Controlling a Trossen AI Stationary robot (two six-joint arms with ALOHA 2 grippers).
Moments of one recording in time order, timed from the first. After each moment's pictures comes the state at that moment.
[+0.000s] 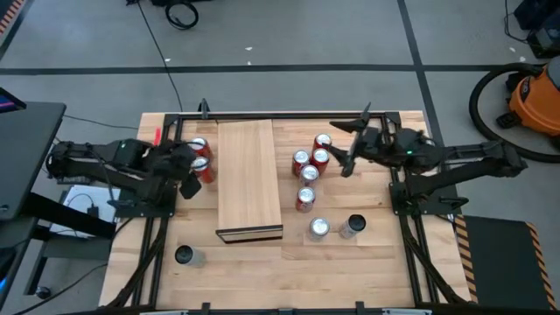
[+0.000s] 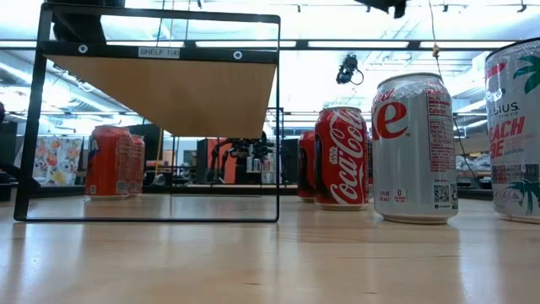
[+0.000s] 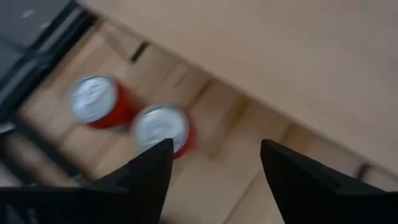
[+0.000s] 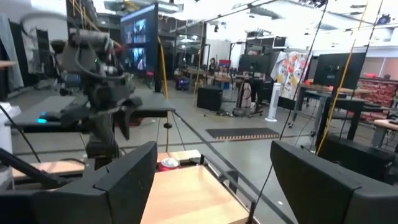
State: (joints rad) left arm -0.12 0.88 1.06 -1.34 -0.42 -0.66; right arm -0.01 0.89 0.72 0.31 0.35 -0.15
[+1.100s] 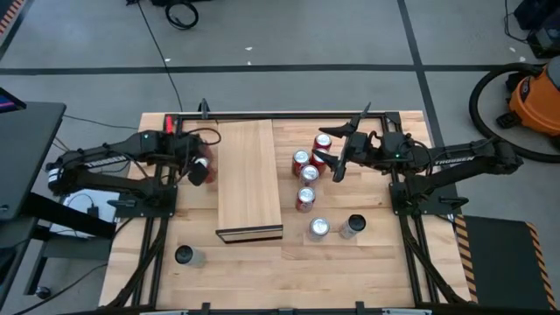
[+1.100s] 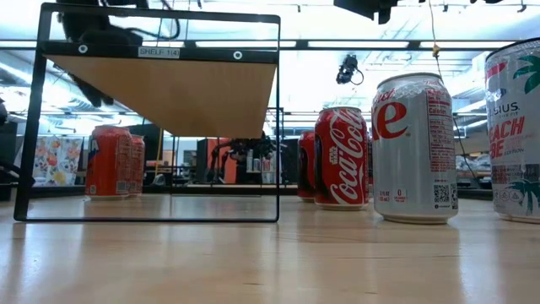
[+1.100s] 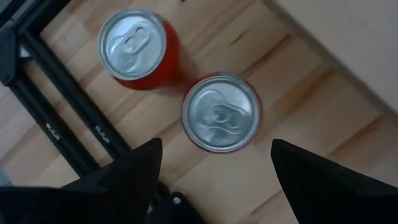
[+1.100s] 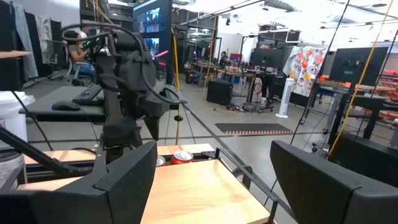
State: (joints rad) left arm 0.27 0.95 0.94 -1.29 -0.28 -0.55; right arm 0.00 0.98 0.72 0.37 0.32 -0.15
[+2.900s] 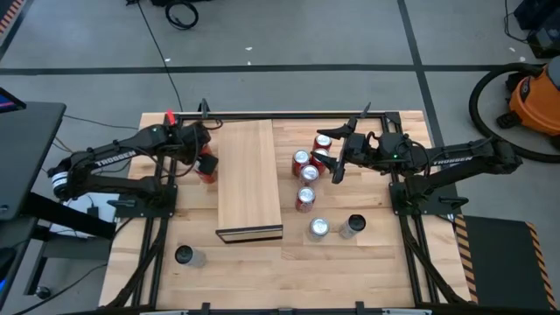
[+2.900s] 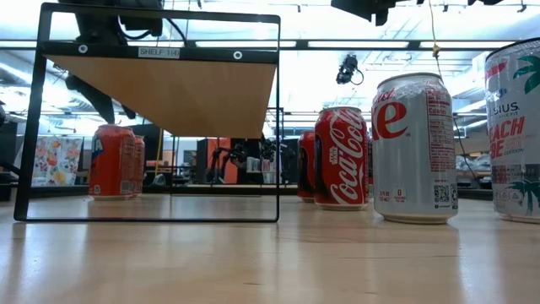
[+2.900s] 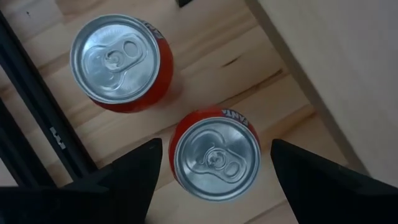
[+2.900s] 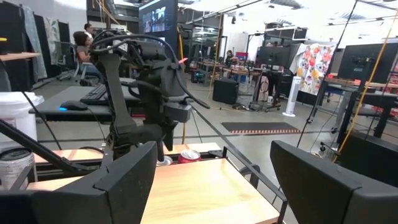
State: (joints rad) left arm 0.45 1.02 0.89 -1.12 -0.15 -0.59; right arm 0.00 1.00 0.72 0.38 0.29 -0.13
